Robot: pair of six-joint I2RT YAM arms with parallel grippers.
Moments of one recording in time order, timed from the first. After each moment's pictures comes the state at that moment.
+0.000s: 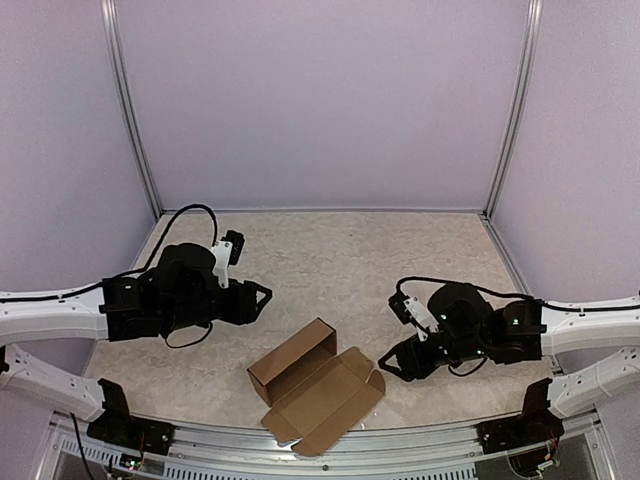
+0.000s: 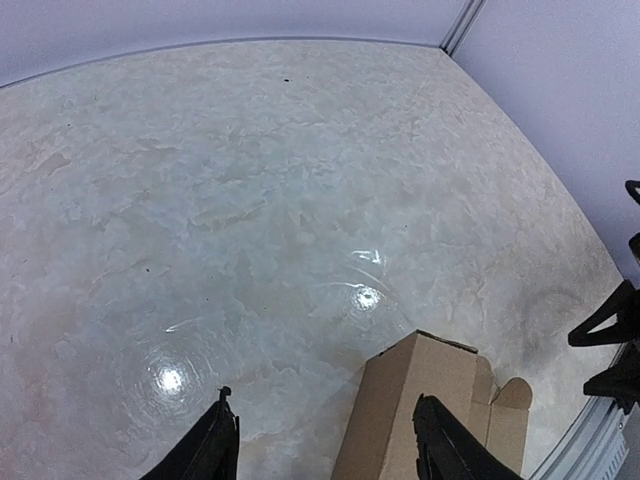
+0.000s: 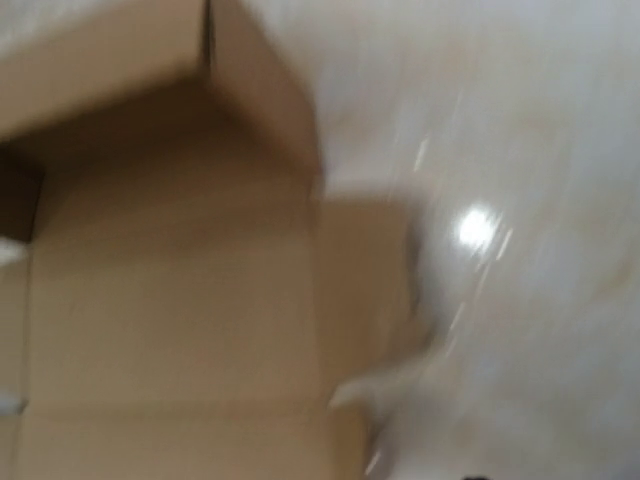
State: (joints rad) left arm -0.99 1.14 0.75 -0.16 -0.29 -0.50; right arm 1.07 1.11 0.60 -0.25 0.01 0.49
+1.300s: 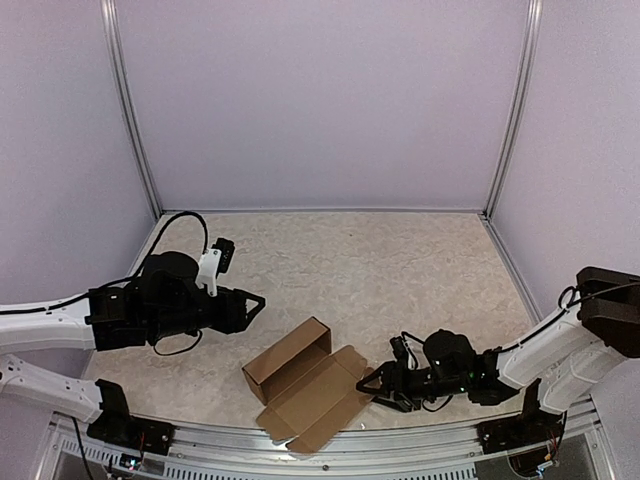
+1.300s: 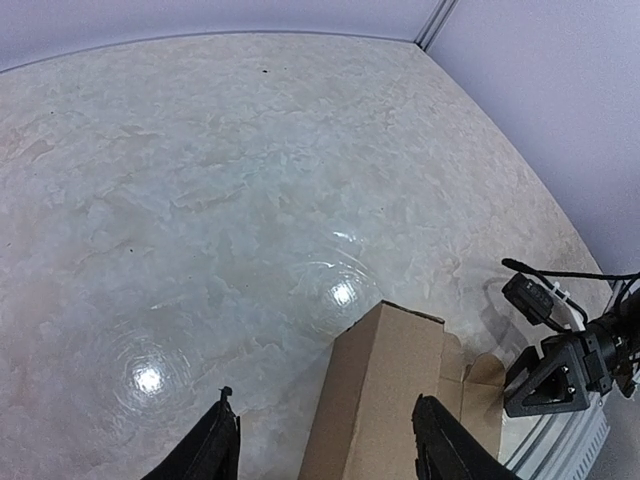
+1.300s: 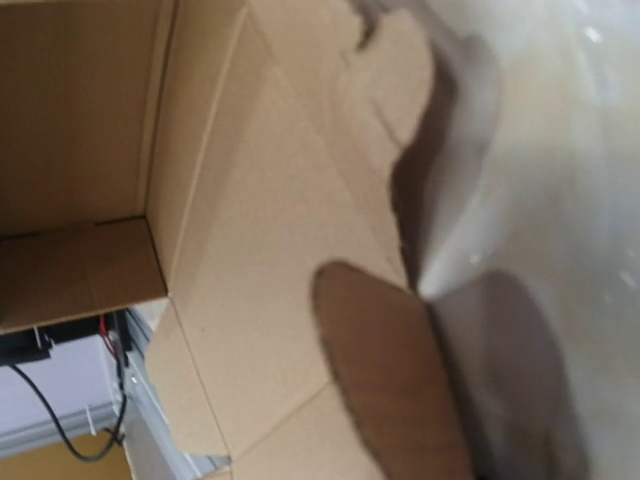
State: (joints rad) left arm -0.99 1.03 0.67 -0.15 -0.22 -0.52; right arm 1.13 1.49 0.24 0.69 -0.22 1.36
